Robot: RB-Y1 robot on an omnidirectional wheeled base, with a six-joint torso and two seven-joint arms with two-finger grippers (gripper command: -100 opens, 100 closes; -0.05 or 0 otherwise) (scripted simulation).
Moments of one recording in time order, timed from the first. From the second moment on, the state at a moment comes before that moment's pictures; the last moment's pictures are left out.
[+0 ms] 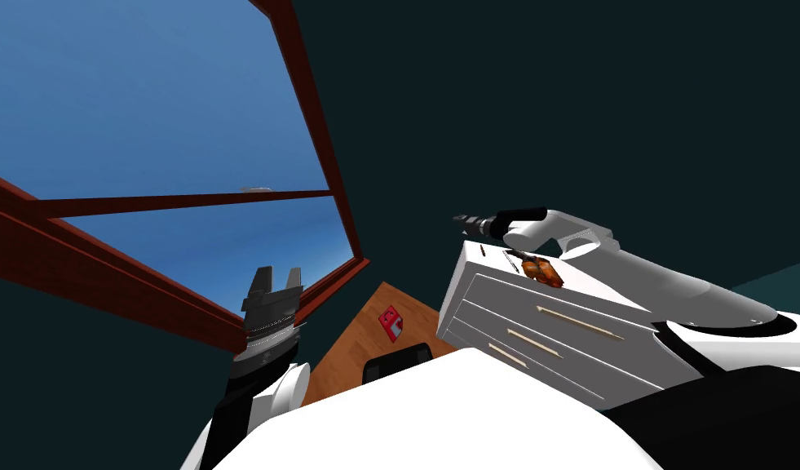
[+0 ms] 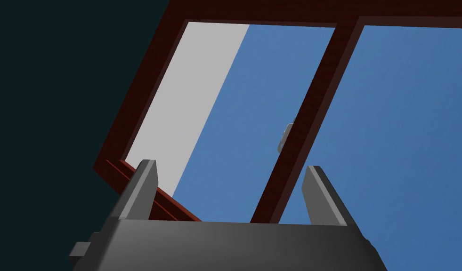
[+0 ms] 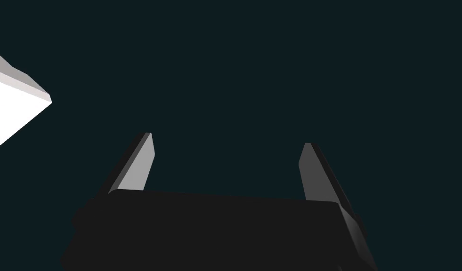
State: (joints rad) left arm 0.51 0.05 0.03 -2.23 0.00 -0.59 -0.02; right arm 0.10 -1.29 -0.36 -2.05 -0.91 0.77 0.14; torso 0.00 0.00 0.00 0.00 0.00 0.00
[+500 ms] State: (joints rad) left arm 0.51 0.05 0.03 -2.23 0.00 -0.59 -0.02; right arm 0.07 -1.35 -0.35 -2.02 -0.99 0.90 0.17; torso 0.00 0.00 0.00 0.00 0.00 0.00
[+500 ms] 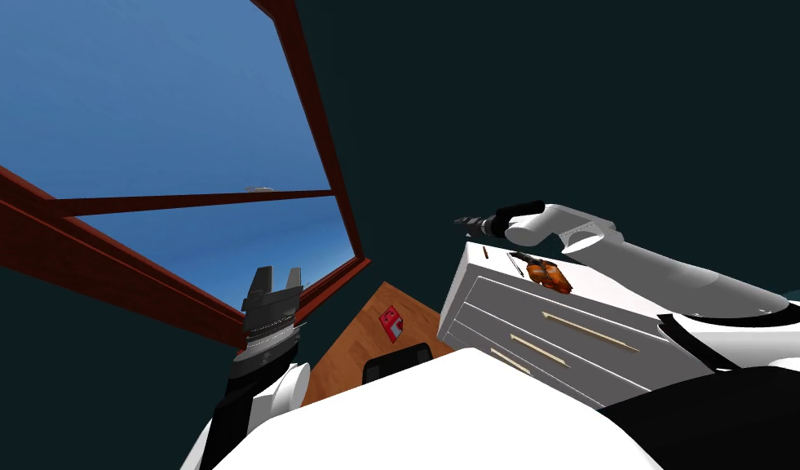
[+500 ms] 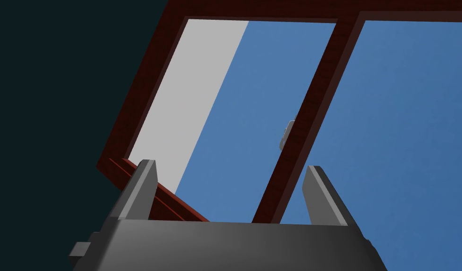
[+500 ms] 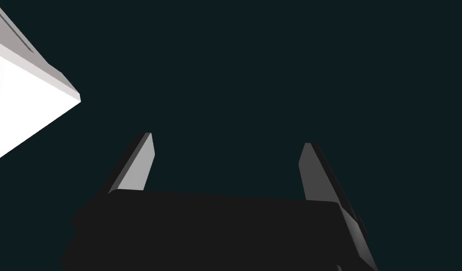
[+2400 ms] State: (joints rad) left arm 0.51 0.05 0.03 -2.23 0.00 -0.59 -0.02; right arm 0.06 -1.47 -0.35 -1.91 -1.27 1.38 0.34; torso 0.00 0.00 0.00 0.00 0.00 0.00
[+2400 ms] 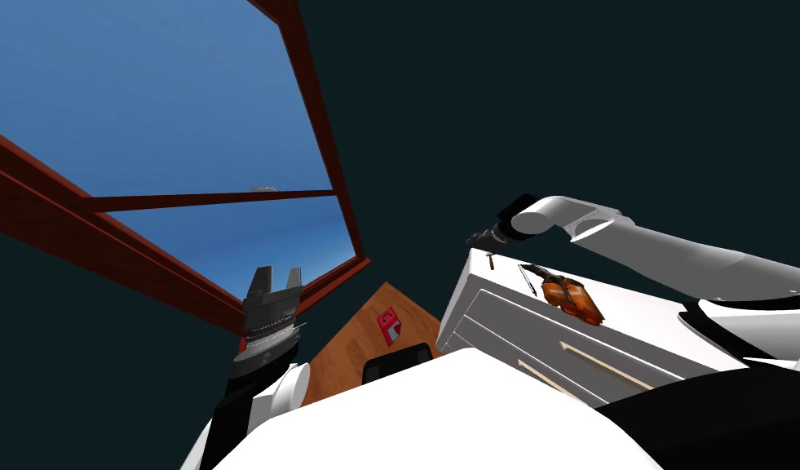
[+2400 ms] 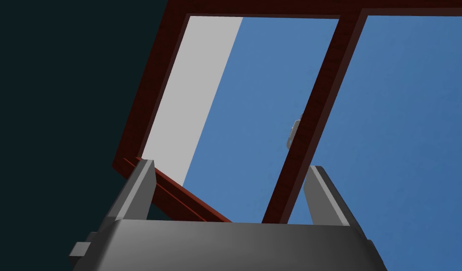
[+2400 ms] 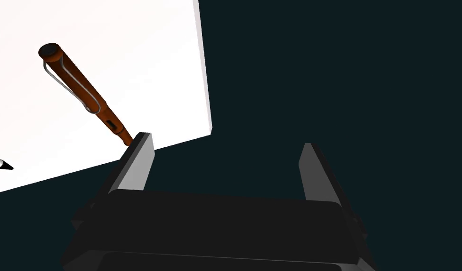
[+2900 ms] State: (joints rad) left arm 0.51 0.05 0.03 -2.23 0.00 -0.59 -0.02; right arm 0.06 -1.48 -0.34 -1.88 -1.34 1.52 0.40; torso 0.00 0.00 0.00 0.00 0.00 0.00
